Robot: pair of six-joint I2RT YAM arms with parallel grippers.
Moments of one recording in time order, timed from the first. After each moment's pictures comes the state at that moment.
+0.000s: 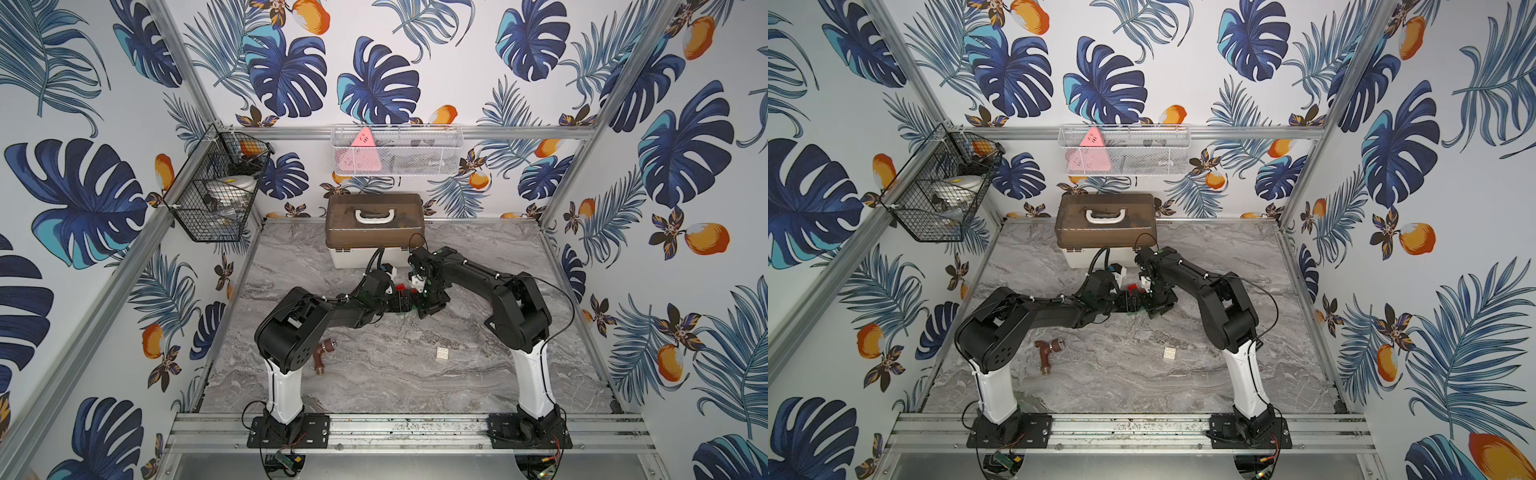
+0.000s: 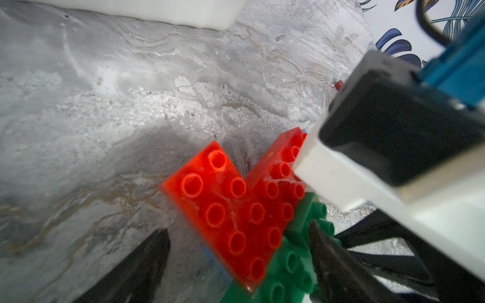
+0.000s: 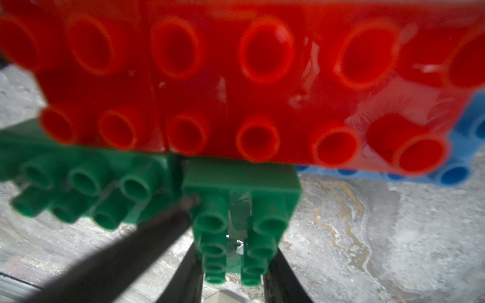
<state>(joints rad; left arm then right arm) -0.53 1.91 0.93 0.31 0.23 -0.58 0.61 2.16 1.69 -1.13 -0.11 0.13</state>
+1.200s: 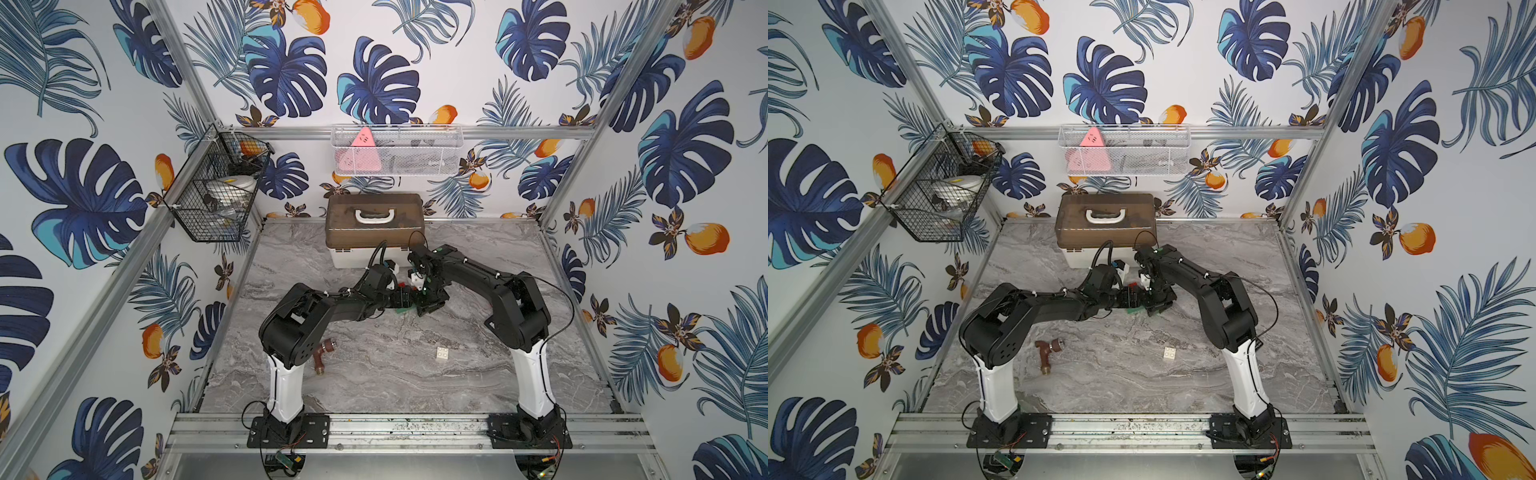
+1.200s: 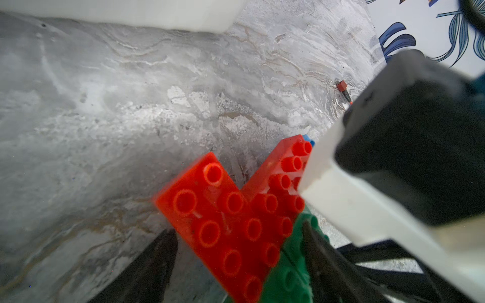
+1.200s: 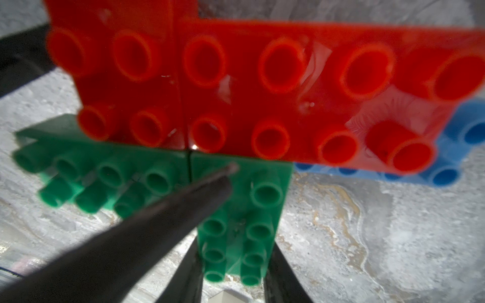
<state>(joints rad) -0.51 1.97 1.01 0.20 0.25 -0.56 0.60 2.16 1.72 -1.14 -0.11 0.14</state>
